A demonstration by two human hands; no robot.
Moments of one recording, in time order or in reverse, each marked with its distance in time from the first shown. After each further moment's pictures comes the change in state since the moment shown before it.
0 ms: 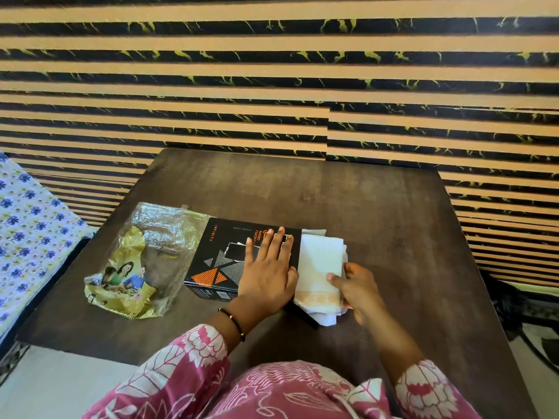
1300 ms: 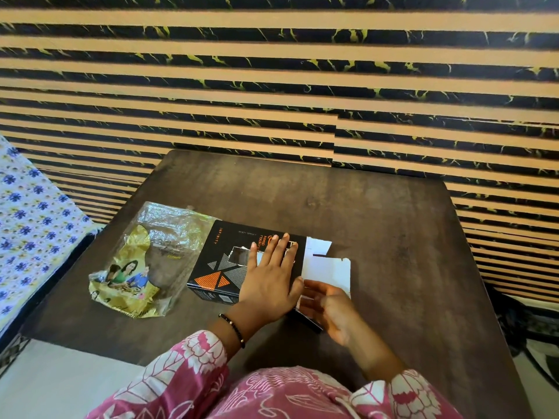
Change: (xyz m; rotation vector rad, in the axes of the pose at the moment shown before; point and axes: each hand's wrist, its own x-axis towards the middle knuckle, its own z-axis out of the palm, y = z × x) left_hand -0.002 -0.005 0.005 0.039 0.020 0.033; right_hand -0.025 -0.002 0.033 0.365 -0.352 0.194
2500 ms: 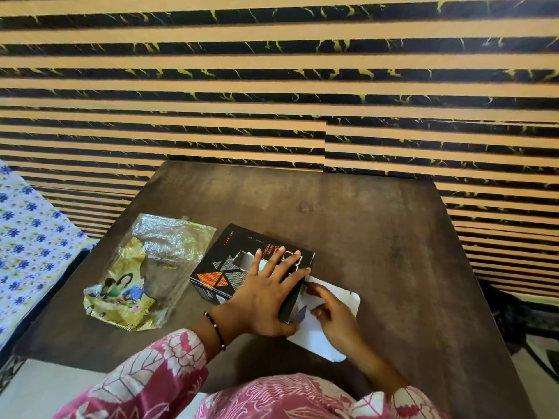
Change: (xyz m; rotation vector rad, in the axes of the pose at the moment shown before) left_hand -0.006 -0.012 -0.013 0.128 -0.160 0.357; right_hand 0.012 0.035 -0.029 -0.857 0.117 -0.521
